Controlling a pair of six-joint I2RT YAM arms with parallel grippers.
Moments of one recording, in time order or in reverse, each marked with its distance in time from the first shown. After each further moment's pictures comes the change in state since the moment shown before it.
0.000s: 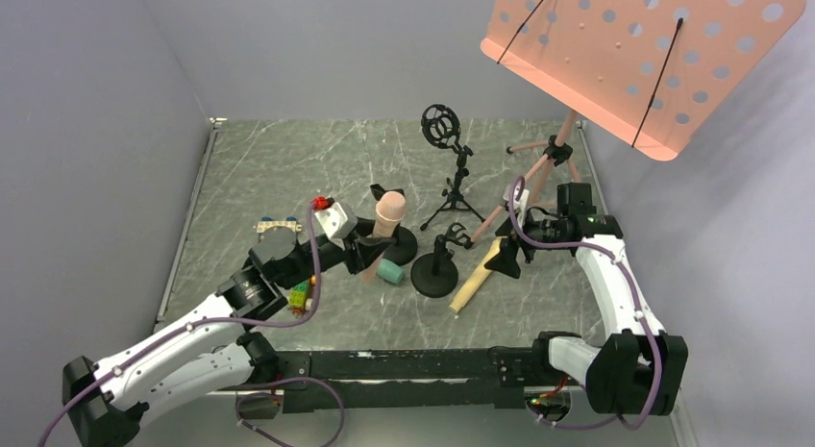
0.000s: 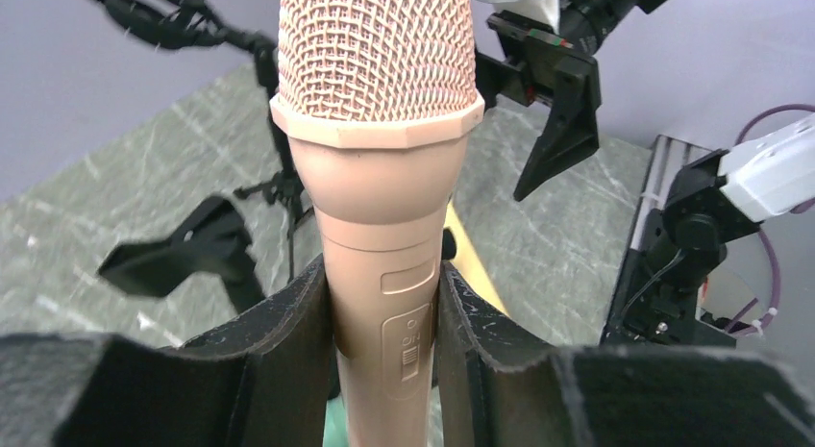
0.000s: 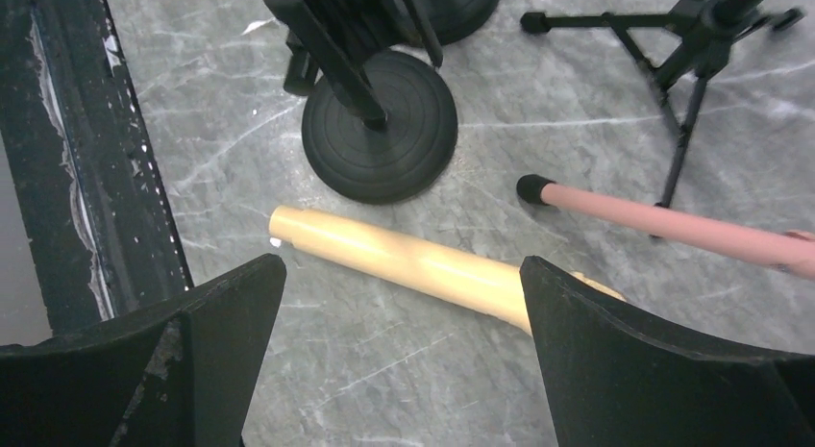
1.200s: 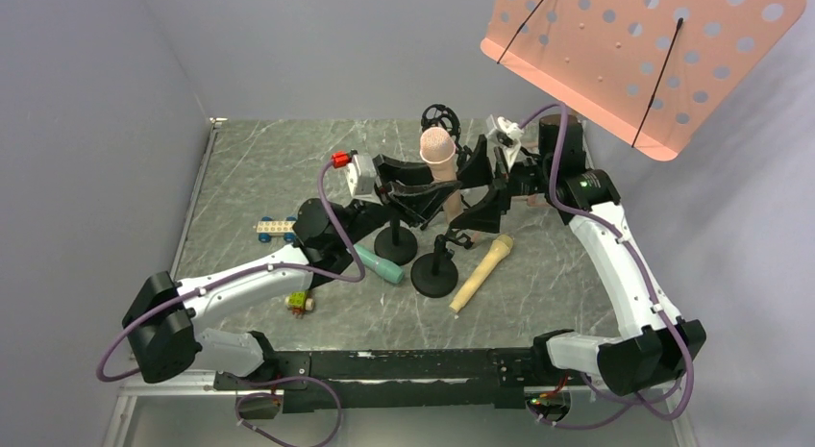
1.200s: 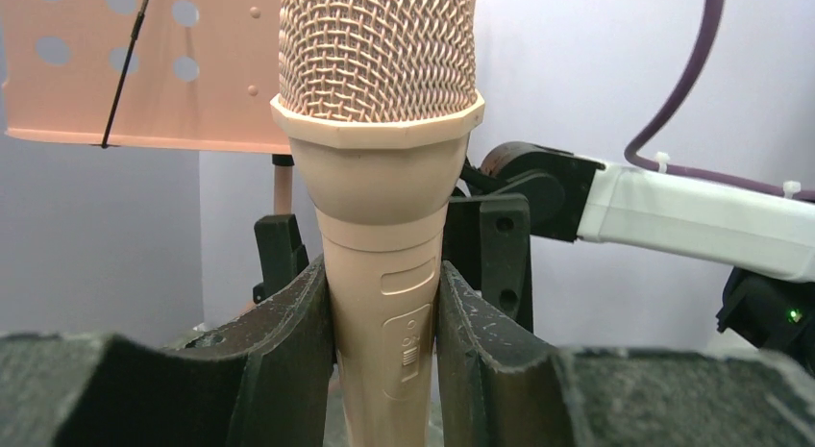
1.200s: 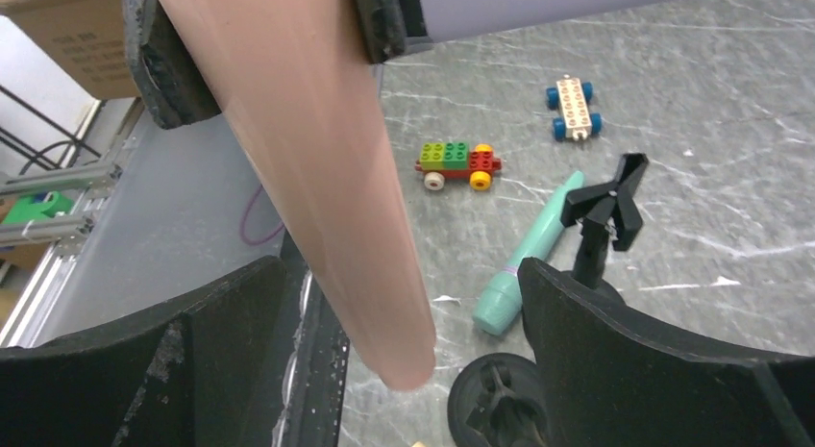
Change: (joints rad) left arm -0.103 0.553 0.305 0.836 0.056 -0.202; right arm 0.290 0.111 0.488 0.235 -0.393 0.623
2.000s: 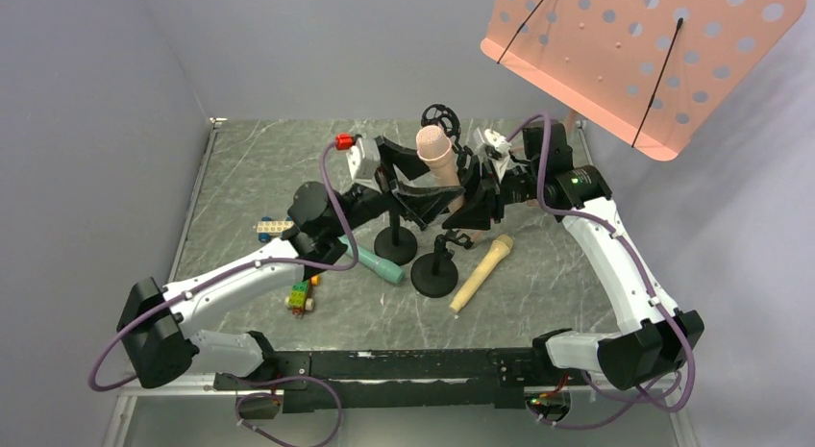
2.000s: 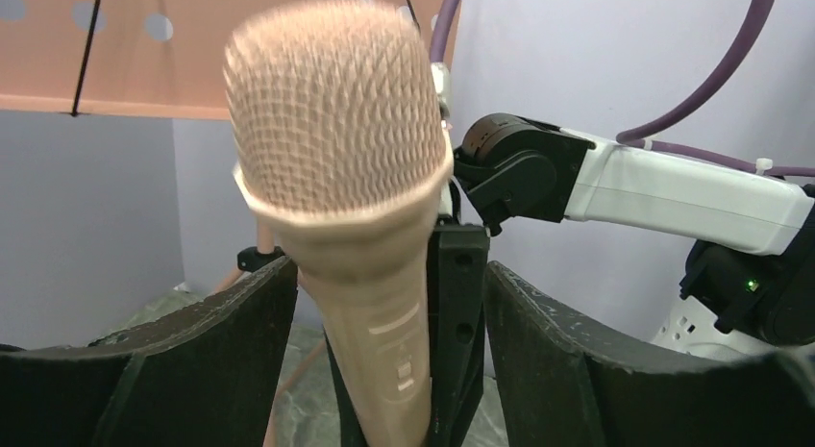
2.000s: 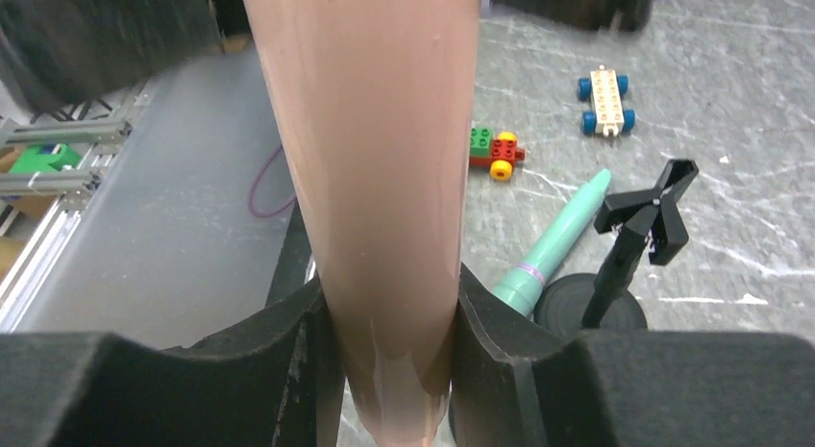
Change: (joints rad) left arm 0.030 -0.009 0.066 -0.150 0.051 -0.048; right arm 0.068 0.033 0.028 -0.146 -0.013 -0.184
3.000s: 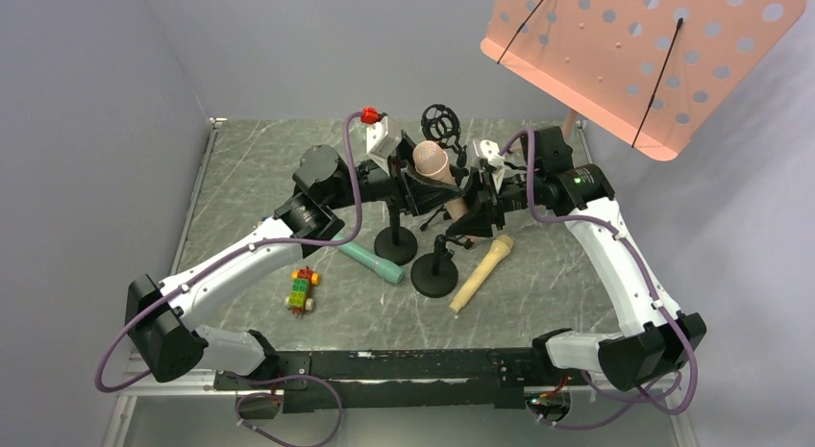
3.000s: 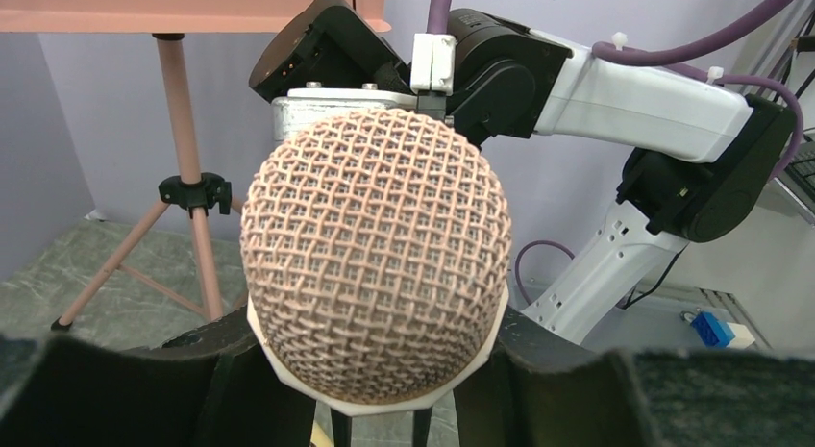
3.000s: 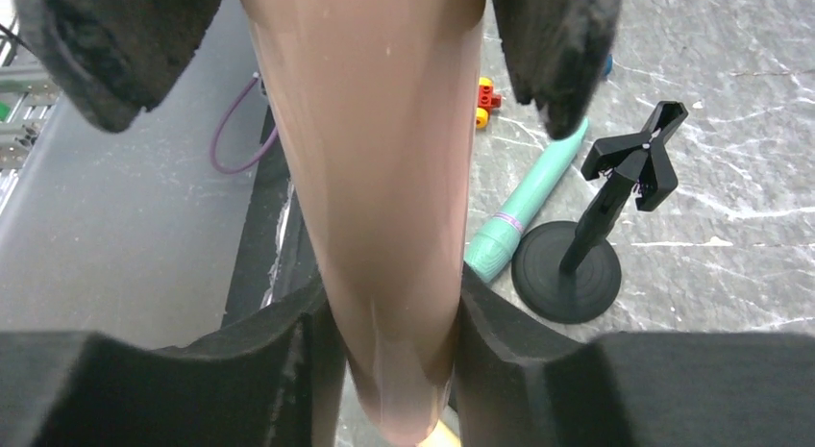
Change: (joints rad) left arm 0.102 0.045 0.220 -0.384 0.347 -0.038; right arm 0.017 -0.003 0.034 -0.220 0.140 -0.220
